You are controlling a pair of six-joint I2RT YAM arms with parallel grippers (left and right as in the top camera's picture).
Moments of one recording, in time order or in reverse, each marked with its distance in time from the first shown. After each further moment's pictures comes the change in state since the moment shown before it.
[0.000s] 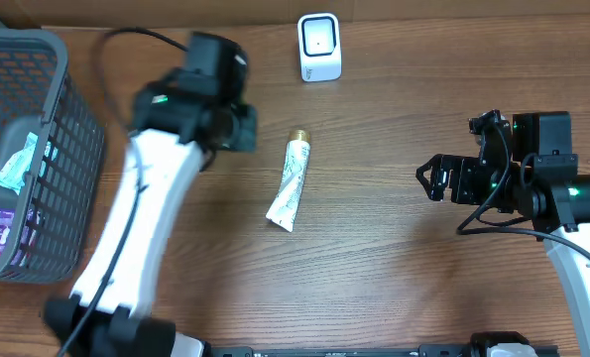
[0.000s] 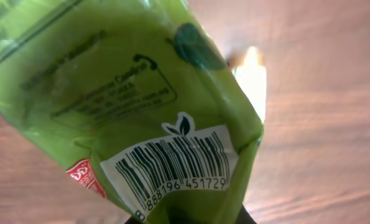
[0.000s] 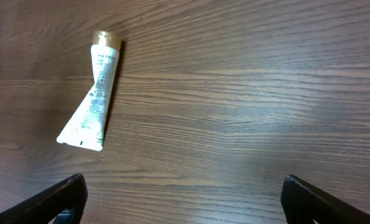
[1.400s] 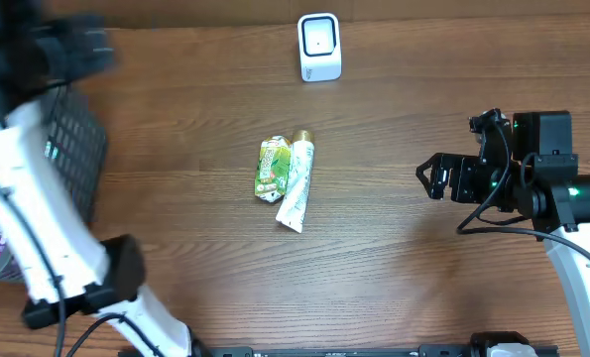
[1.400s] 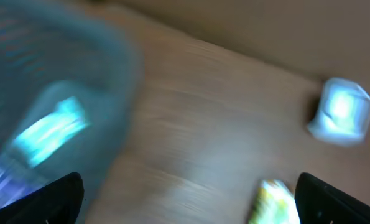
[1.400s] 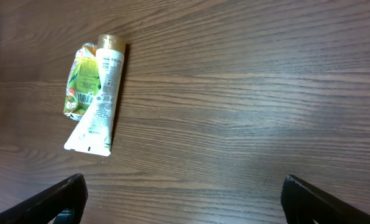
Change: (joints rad) left arm 0.603 0.299 1.152 -0.473 0.055 -0.002; right arm 0.000 0.000 0.000 0.014 0.000 0.000
